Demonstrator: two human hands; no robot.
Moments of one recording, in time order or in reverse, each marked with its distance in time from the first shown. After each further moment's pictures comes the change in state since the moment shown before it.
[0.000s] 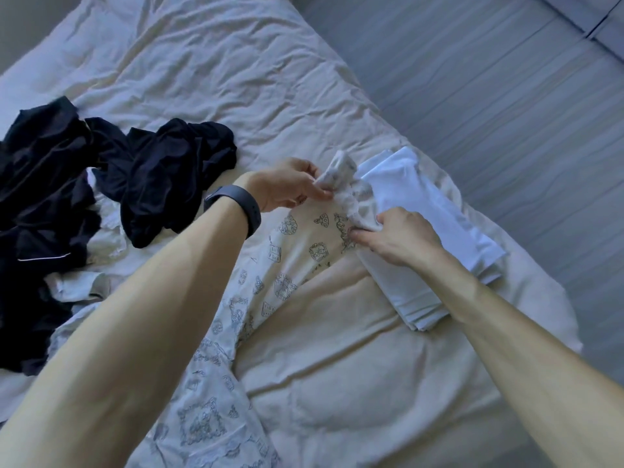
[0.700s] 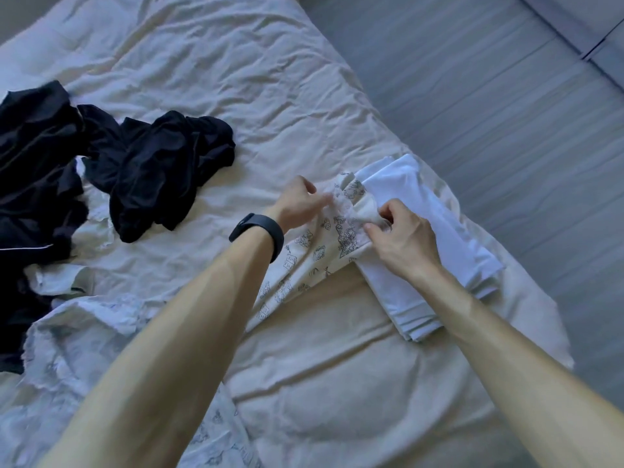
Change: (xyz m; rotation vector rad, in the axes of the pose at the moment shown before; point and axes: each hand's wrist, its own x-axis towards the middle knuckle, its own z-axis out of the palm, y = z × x) left_hand 0.026 -0.034 0.032 0.172 0.267 0.048; right_hand 0.012 0.017 0.015 0.151 0.257 -0.102
